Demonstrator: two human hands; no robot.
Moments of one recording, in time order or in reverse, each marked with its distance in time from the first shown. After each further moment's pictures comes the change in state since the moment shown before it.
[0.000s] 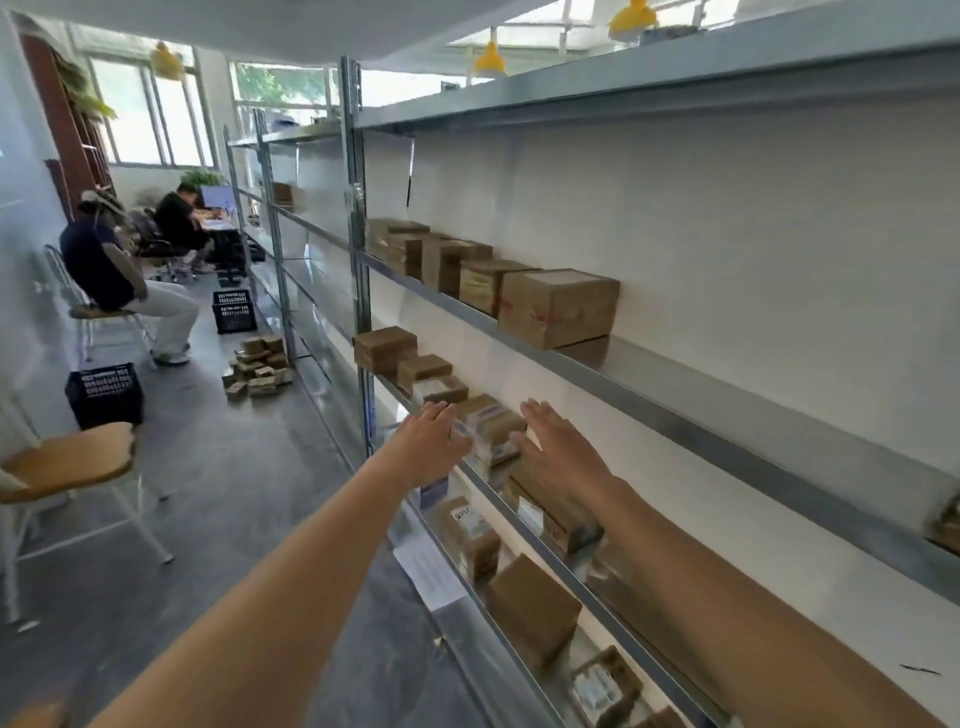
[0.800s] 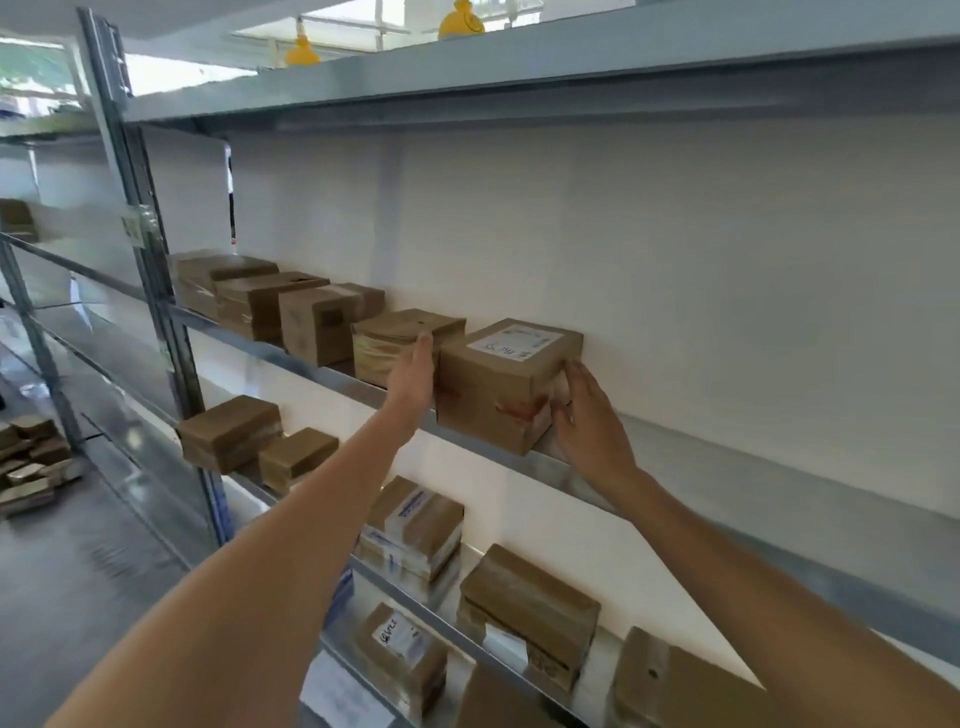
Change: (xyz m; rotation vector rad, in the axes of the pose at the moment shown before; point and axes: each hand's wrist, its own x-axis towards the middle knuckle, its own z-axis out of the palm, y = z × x) left_hand 0.314 0.006 -0.055 -1.234 0.104 -0.061; right_hand 0.184 0.080 -0.054 0.004 0.556 0.370
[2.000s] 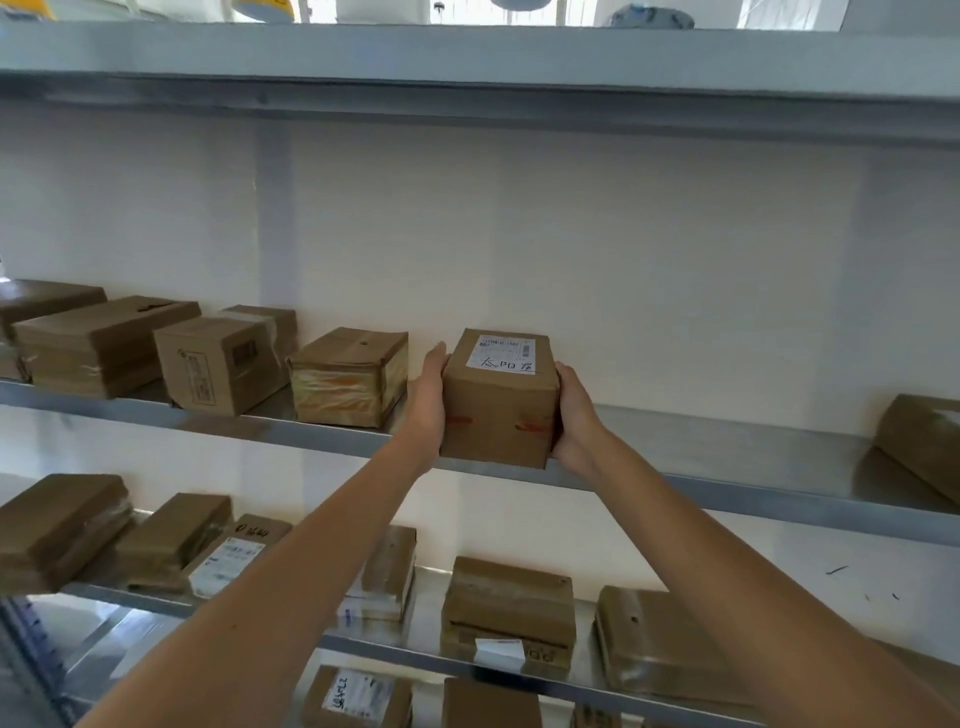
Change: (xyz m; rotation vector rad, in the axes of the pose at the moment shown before) left_hand 0.022 -0.004 0.002 -0.339 -0.603 -0.181; right_hand 0.010 -0.084 0.008 1.090 0.237 0.752
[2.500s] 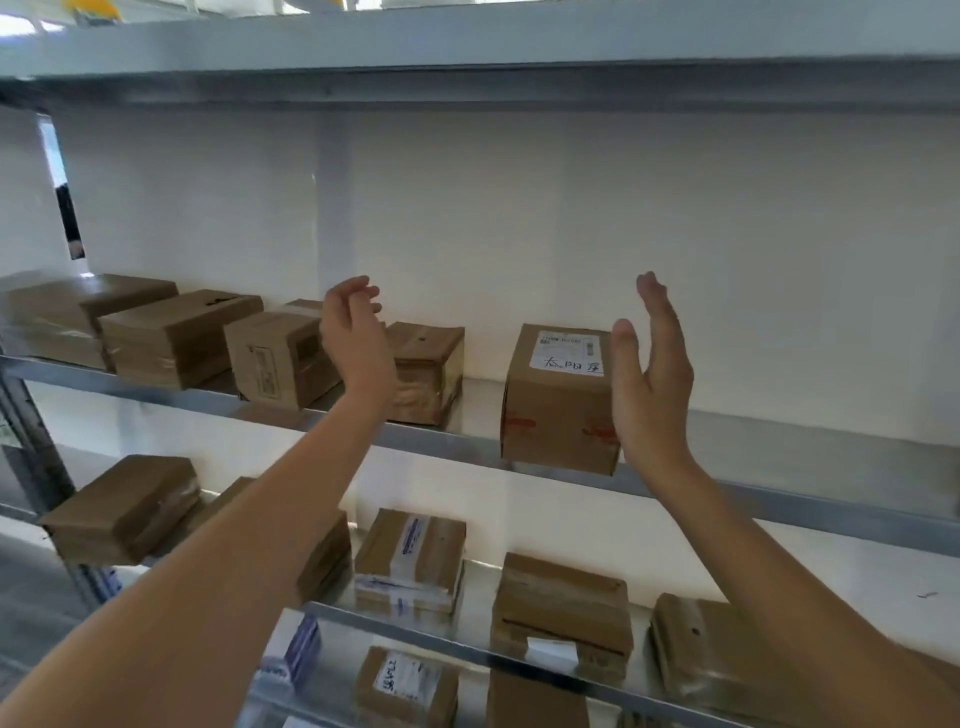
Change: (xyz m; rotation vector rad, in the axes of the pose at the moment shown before) left_hand 0.022 0.070 -0.092 0.014 0.568 0.622; right_hand -0.049 -0.015 0.035 -0.520 0.261 -0.908
